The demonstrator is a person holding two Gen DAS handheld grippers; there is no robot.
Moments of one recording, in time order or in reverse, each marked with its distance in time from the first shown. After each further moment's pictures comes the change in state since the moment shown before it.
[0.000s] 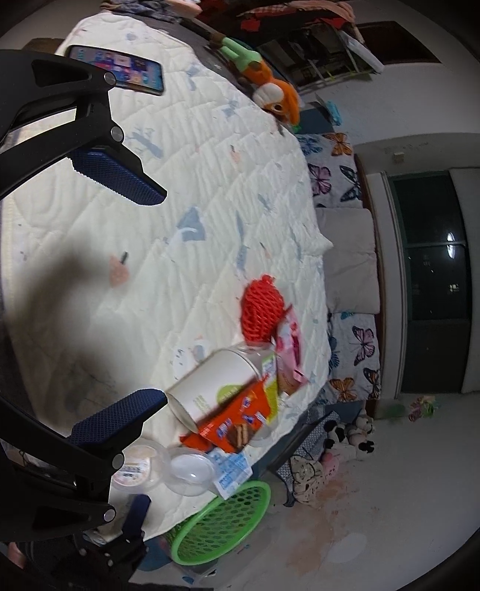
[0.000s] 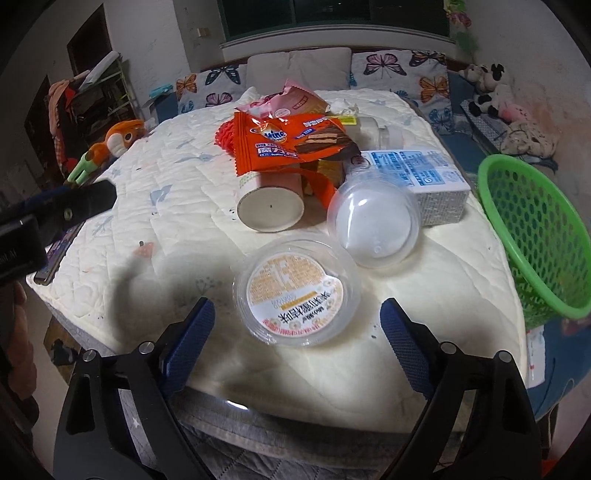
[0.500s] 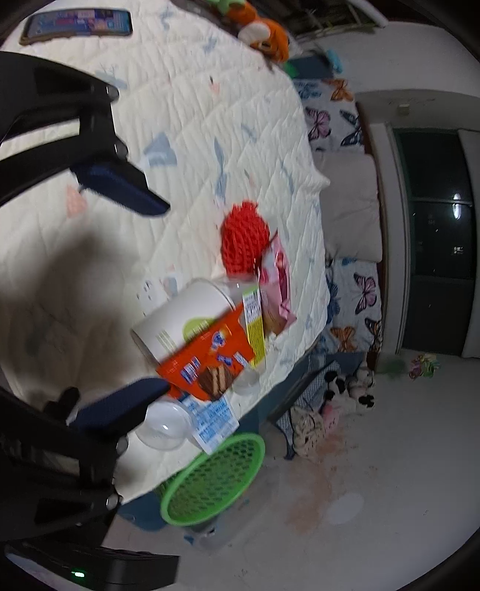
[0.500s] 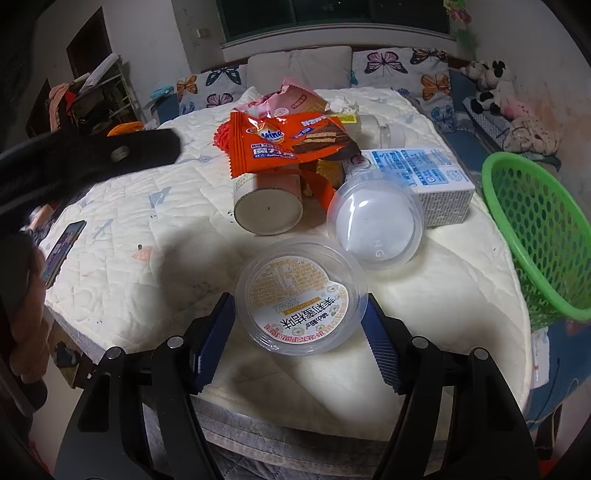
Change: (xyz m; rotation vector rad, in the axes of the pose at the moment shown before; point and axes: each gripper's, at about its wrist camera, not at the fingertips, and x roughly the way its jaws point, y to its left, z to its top) left arm 0.034 -0.025 0.031 0.012 0.026 -0.236; right arm 0.003 -0.006 0.002 0.007 -0.003 0.014
